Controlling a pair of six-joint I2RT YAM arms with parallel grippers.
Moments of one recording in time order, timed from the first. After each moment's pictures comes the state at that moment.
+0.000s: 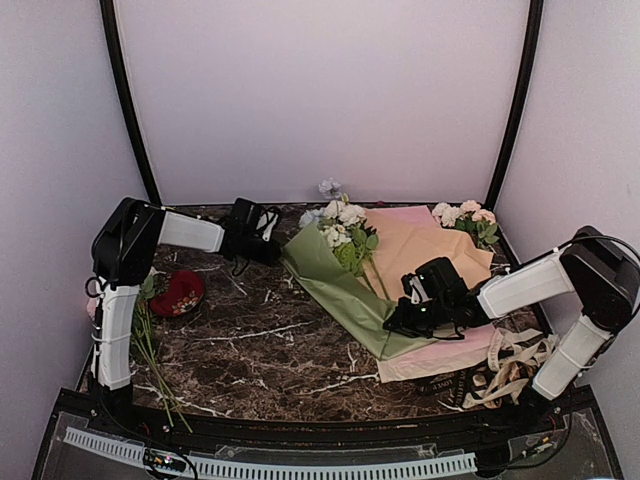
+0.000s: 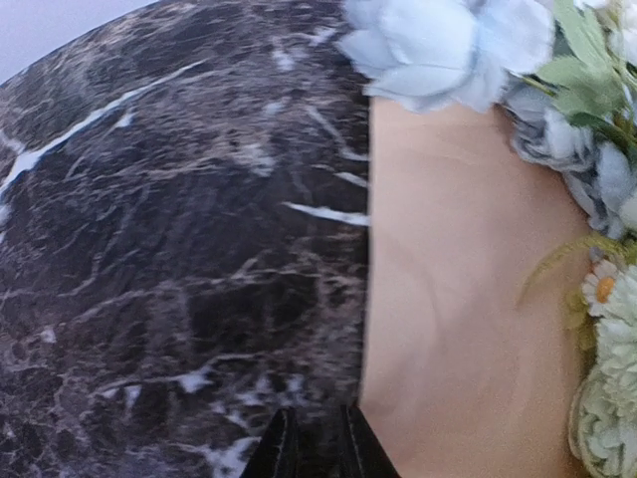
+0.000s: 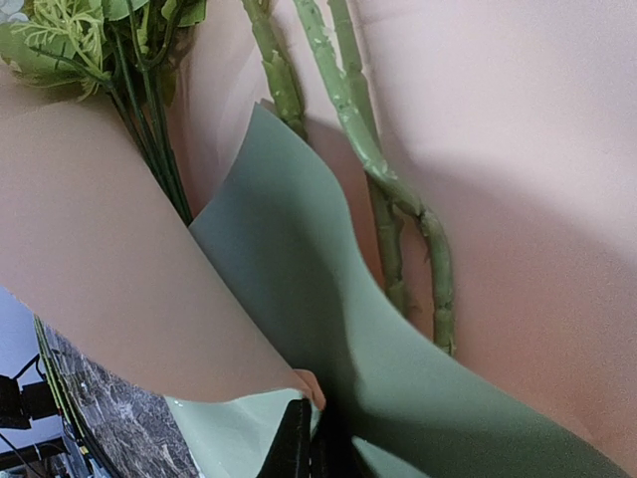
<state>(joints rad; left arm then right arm) -0.45 2.22 1.47 -0.04 0.07 -0.02 0.68 1.61 0.61 0.13 -0.26 0.82</state>
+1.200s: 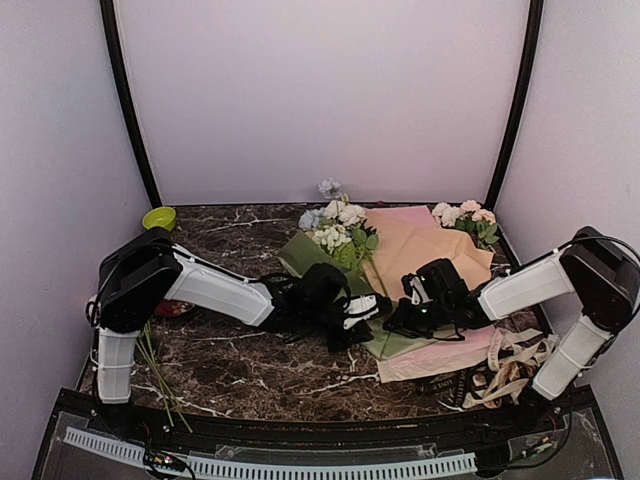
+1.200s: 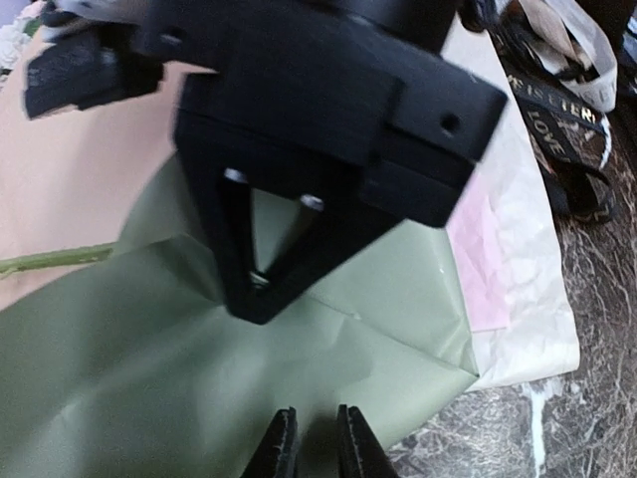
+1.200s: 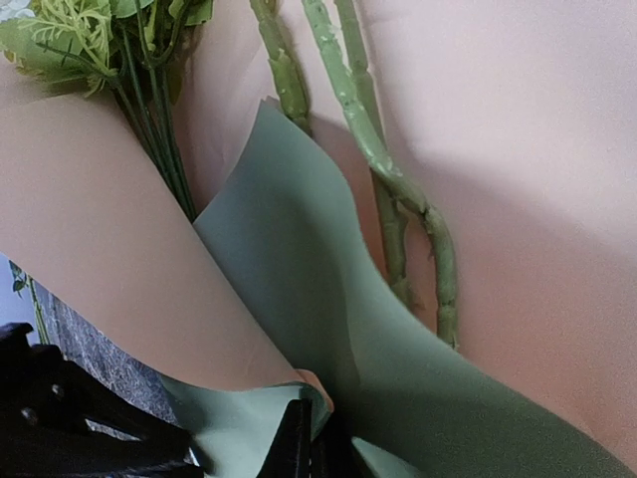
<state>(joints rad) -1.03 2.08 1.25 0.15 0.26 0.33 0.68 1.61 0.60 0.15 -0.27 0.81</state>
